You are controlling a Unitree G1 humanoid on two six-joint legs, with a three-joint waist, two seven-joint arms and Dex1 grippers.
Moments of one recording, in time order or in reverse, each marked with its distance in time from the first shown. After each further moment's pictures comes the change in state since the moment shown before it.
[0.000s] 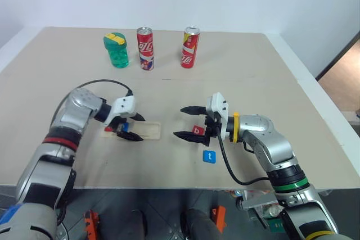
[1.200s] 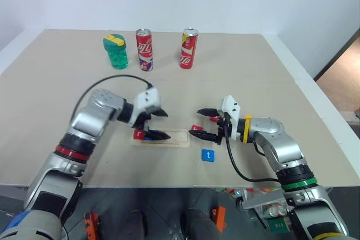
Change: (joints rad) left arm 0.042 -0.024 0.104 -0.422 -0.281 0.473 0.134; right arm 0.015 -0.073 -0.039 0.181 -0.064 -0.074 -0.007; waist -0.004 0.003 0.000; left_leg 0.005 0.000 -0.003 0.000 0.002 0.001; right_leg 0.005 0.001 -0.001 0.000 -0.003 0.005
